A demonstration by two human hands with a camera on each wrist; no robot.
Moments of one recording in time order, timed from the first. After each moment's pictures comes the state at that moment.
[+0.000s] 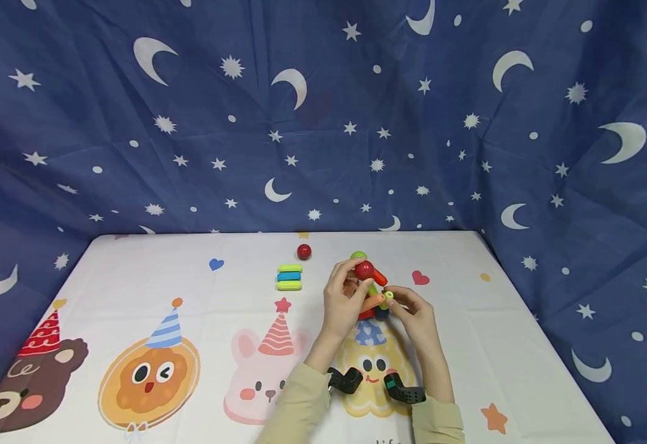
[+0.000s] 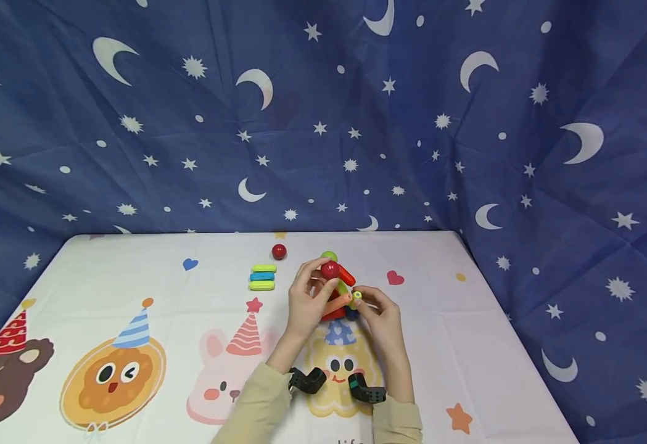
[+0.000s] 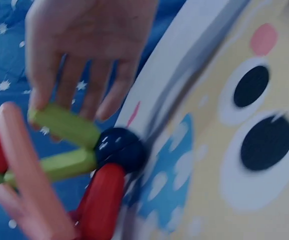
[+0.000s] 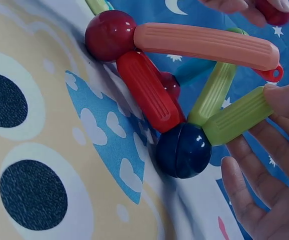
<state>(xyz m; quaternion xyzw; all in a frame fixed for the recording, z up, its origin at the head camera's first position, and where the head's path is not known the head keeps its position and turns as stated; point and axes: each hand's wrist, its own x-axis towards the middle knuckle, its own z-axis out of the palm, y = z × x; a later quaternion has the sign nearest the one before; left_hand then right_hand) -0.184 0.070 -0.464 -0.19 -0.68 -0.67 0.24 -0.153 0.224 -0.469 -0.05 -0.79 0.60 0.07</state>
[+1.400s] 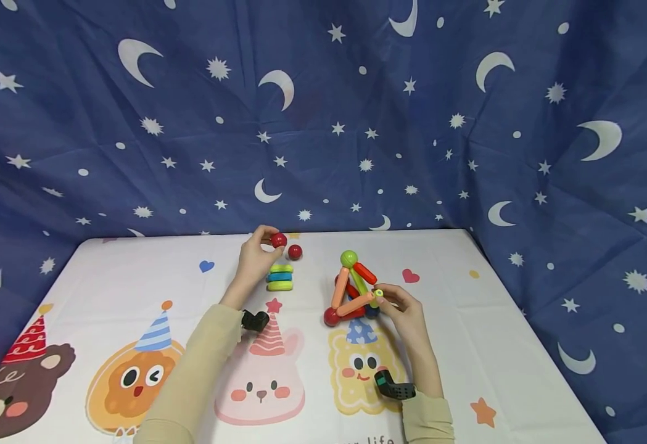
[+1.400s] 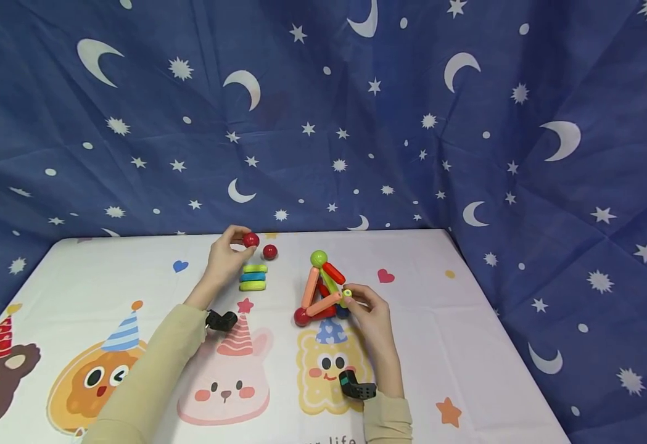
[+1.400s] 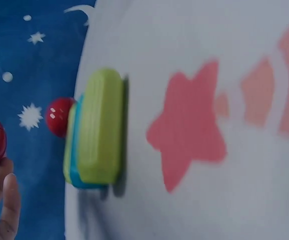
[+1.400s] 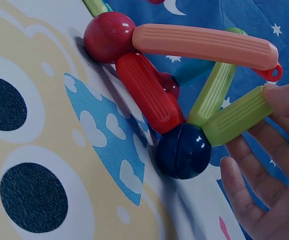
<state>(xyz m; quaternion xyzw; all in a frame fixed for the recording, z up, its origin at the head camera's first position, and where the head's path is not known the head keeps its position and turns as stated) -0.278 -0.077 -0.462 -0.06 -0.85 -0.51 0.11 -0.152 0.225 -0.468 -0.05 -0.79 0.61 0.05</state>
